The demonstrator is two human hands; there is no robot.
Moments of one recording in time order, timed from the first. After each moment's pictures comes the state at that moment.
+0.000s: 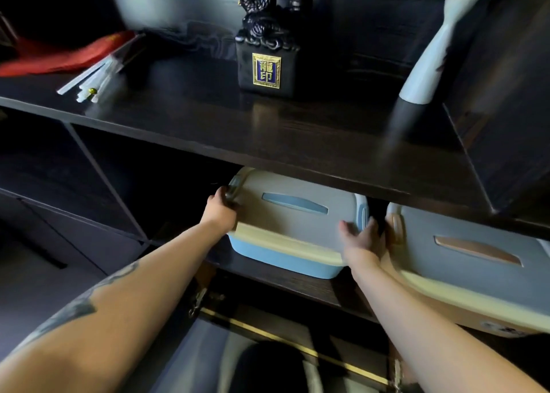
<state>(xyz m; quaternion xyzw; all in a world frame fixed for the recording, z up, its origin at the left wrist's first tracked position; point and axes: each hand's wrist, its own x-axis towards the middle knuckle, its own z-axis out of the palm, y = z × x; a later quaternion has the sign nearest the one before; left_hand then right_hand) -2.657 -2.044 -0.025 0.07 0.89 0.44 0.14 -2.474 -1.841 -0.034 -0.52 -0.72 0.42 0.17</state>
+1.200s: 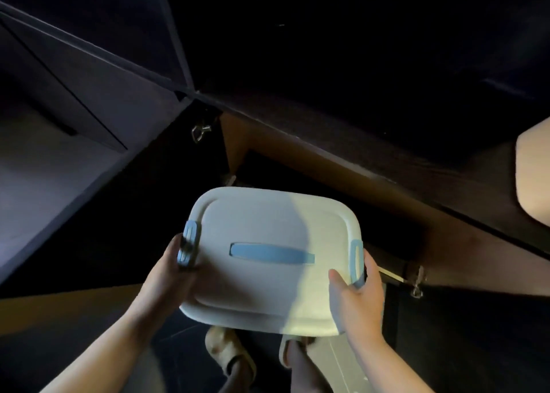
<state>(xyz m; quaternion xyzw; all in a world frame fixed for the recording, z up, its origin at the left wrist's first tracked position) -2.499 -2.324 -0.207 -0.07 0.86 0.42 0.29 -2.355 -2.070 -0.221 -0.49 -0.65 0.57 0.10</state>
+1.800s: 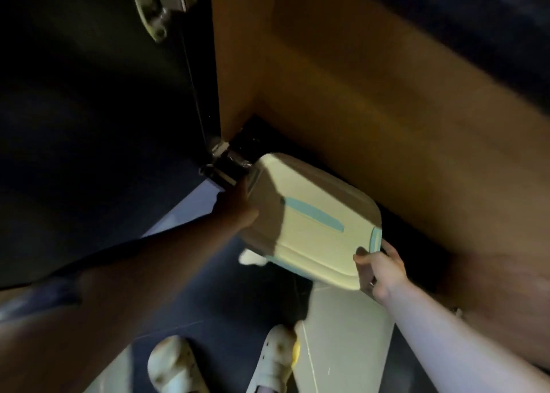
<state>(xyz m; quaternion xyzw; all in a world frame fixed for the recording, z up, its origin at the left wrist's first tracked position) -2.611 -2.167 -0.469 0.03 0.88 0.30 0.37 -2.448 -1.925 -0.478 -0.64 -0.52 0.56 -0.01</state>
